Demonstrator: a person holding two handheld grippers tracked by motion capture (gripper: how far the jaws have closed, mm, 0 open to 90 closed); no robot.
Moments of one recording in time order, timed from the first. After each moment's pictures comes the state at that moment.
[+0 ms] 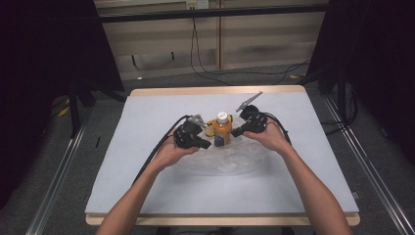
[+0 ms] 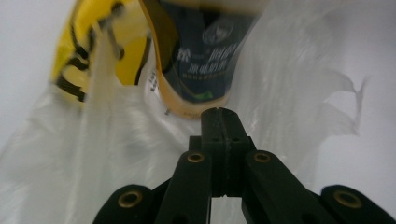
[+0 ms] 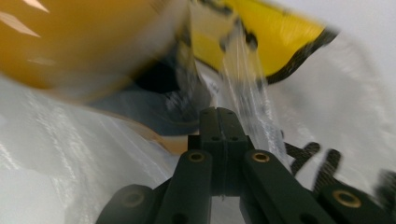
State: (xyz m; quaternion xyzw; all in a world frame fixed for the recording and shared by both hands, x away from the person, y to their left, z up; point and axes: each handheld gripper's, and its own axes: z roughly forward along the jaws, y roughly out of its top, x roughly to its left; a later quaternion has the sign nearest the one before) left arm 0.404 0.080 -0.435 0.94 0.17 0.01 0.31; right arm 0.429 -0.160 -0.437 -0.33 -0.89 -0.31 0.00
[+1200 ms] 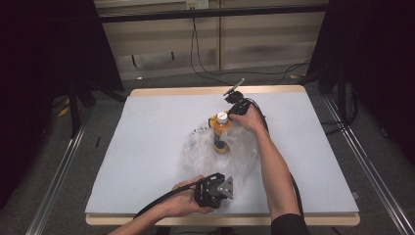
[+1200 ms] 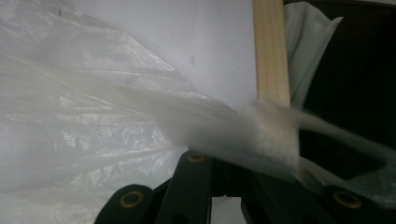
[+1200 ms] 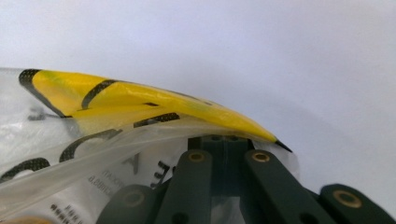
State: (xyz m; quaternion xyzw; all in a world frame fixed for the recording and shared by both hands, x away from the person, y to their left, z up) left arm 0.249 0.040 -0.455 0.97 -0.04 -0.03 0.25; right arm 0.528 -0.133 -0.469 -0.44 -0.86 -0.26 -0.06
